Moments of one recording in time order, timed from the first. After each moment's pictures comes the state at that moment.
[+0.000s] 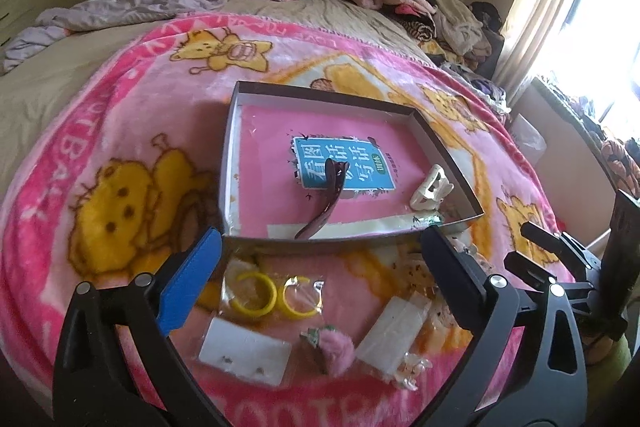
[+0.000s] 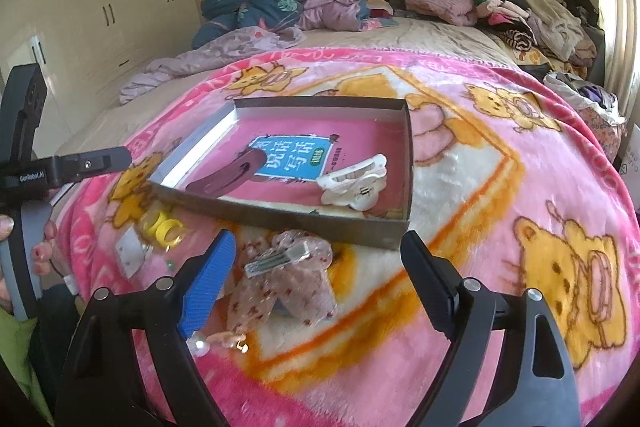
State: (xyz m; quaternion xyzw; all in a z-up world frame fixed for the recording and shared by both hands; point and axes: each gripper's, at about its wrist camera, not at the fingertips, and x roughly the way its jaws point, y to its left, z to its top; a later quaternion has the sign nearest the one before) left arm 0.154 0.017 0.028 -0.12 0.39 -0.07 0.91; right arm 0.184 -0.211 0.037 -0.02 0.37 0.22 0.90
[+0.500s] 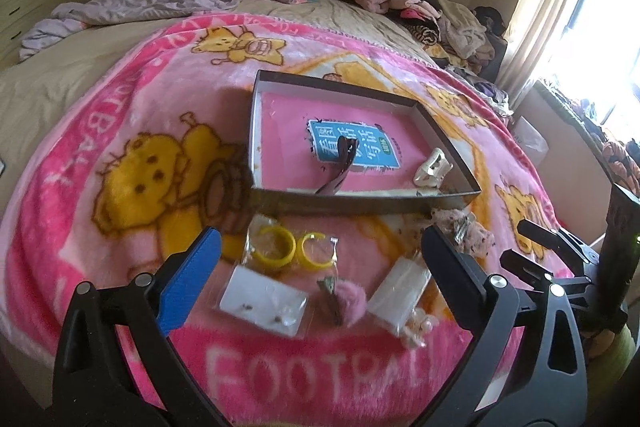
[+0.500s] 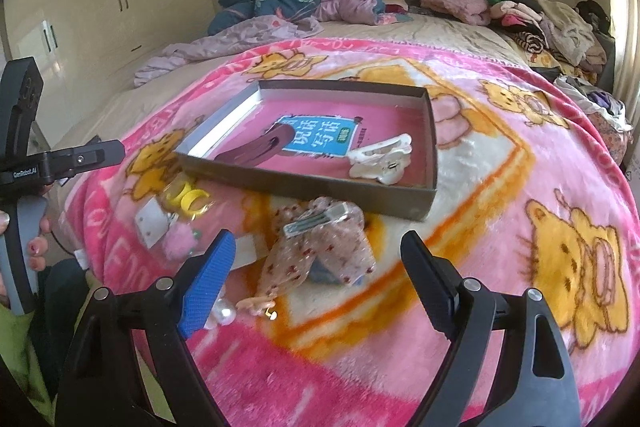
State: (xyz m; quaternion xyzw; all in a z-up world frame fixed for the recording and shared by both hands) left arm 0.106 0.028 0.024 -0.12 0.39 -0.06 0.91; right arm 0.153 -0.197 0.033 -0.04 0.38 0.24 0.89
